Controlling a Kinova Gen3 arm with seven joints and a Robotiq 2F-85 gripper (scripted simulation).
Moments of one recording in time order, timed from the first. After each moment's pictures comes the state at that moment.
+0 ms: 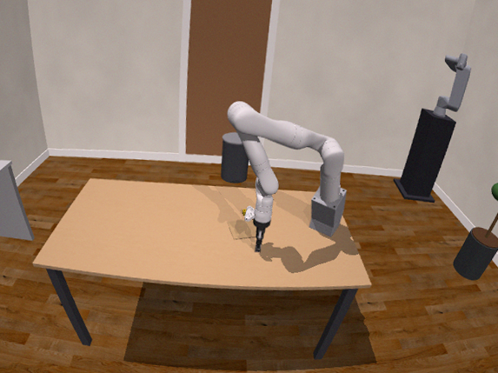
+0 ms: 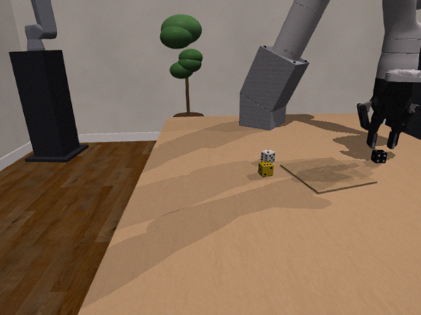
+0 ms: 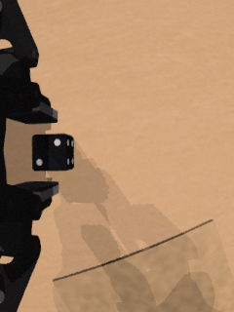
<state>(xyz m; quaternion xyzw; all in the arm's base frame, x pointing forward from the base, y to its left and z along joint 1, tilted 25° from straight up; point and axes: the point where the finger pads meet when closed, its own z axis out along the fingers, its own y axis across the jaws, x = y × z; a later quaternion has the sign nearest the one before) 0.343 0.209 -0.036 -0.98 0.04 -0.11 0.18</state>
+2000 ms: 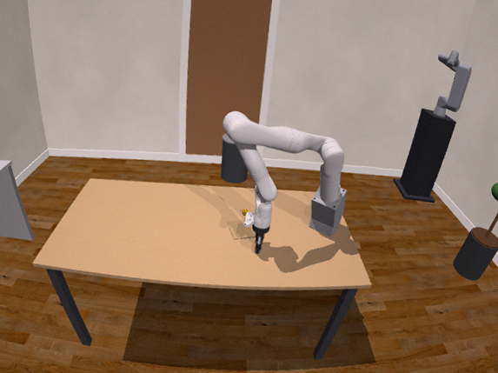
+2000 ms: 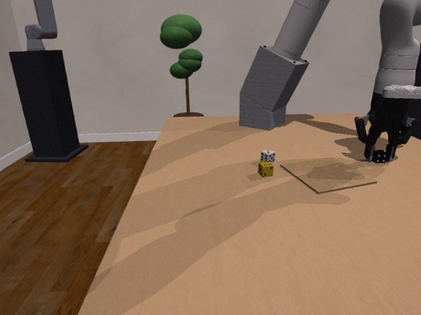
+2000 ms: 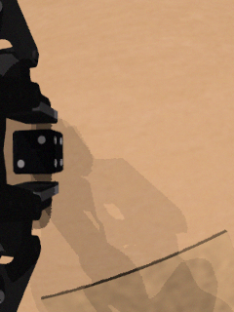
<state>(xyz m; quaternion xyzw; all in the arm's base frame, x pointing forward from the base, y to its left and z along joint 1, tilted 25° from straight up) 0.350 0.220 -0.064 -0.98 0.04 -0.11 0.18</state>
